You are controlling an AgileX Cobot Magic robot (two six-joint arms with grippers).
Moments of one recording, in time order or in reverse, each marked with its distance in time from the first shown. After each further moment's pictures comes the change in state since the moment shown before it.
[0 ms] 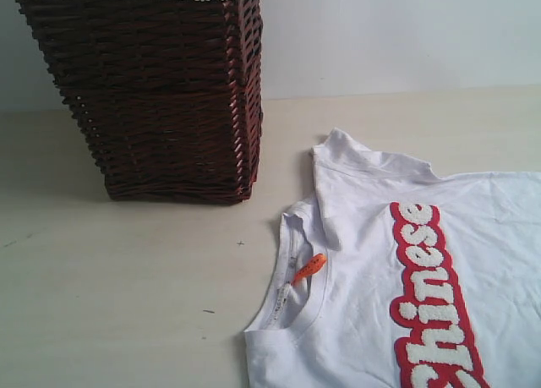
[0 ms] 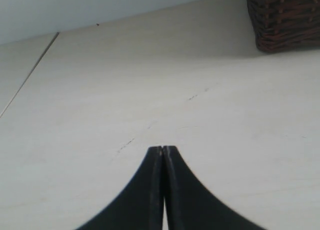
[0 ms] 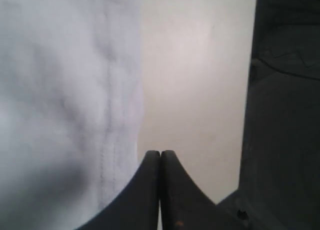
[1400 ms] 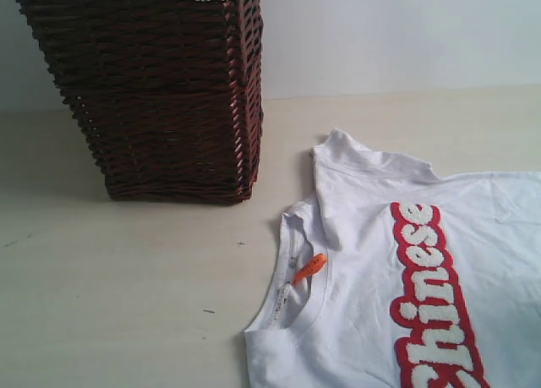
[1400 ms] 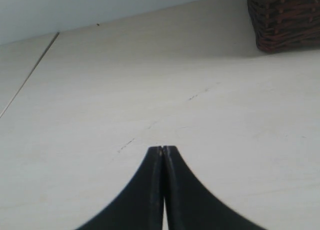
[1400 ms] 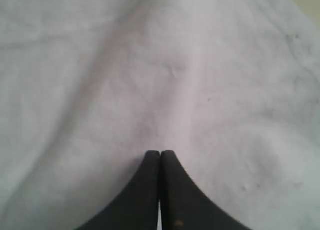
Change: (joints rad) left arm 0.000 0.000 0.000 0.000 0.000 0.000; right arm -0.002 -0.051 -0.057 0.184 0.738 0.386
